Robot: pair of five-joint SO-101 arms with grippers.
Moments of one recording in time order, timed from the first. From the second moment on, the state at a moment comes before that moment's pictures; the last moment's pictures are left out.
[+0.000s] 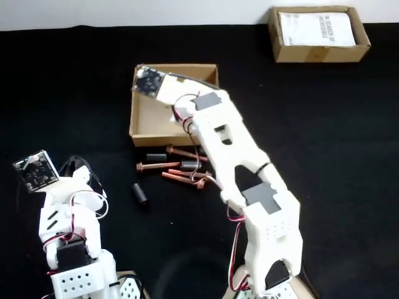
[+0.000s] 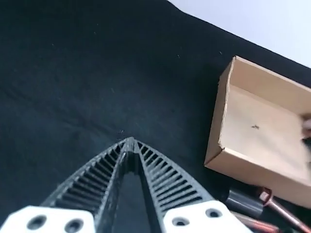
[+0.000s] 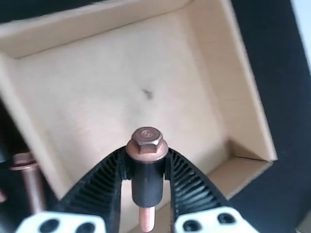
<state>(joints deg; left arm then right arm) -21.6 -103.3 96.2 37.1 18.3 -31.8 25.1 -13.5 47.3 48.9</state>
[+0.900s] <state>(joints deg) -21.6 -103.3 96.2 42.3 19.4 -33.8 24.9 -40.0 97.9 39.7</state>
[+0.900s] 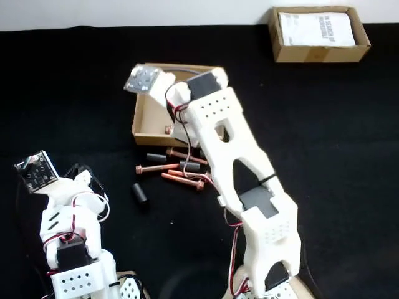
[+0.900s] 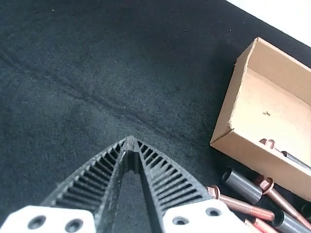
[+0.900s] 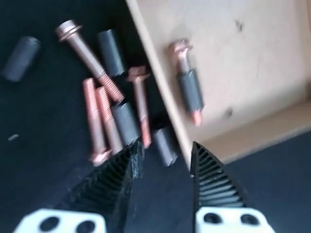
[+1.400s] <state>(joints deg) -21.6 -103.3 96.2 43.6 19.4 -33.1 14.2 -12.7 96.3 31.1</state>
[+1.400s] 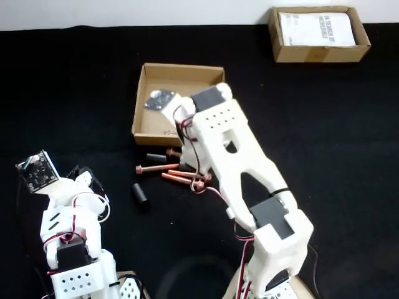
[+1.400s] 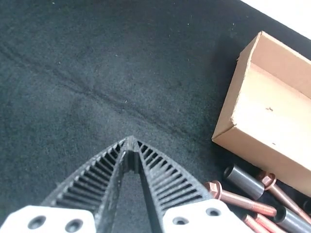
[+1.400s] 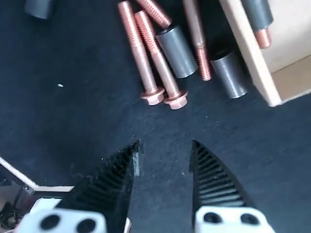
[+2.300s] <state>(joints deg) -21.6 -103.3 96.3 44.3 19.4 -26.9 31.4 -16.1 77.2 43.0</state>
